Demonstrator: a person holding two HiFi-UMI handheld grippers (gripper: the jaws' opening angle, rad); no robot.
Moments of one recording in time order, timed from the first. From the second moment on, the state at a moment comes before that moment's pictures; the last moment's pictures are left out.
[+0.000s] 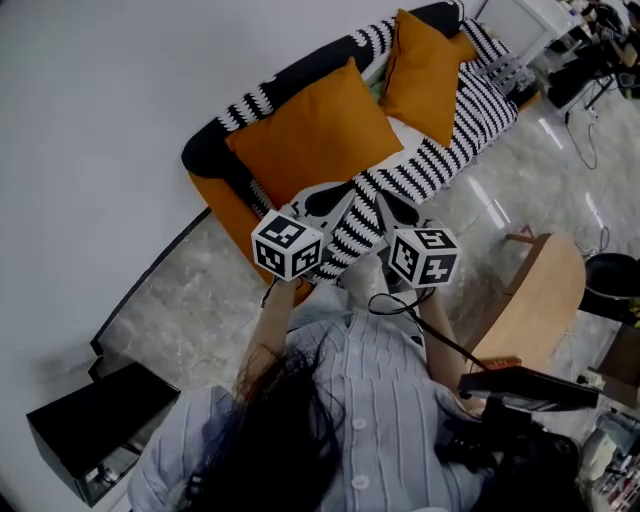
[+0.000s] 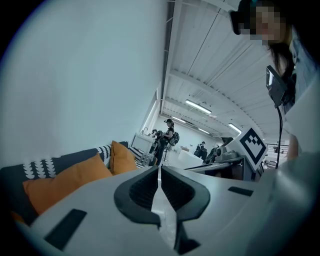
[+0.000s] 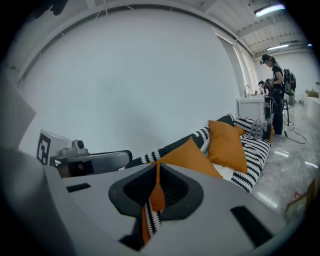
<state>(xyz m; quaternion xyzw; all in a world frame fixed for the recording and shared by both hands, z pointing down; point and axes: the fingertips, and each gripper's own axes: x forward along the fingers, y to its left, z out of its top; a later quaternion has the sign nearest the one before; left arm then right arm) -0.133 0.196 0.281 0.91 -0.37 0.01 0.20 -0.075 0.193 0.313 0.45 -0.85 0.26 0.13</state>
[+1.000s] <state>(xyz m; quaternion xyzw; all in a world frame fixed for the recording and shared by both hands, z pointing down) -0.153 0.085 0.335 0.90 -0.36 0.11 0.22 -0.049 0.083 0.375 0.46 -0.81 0.36 0.09</state>
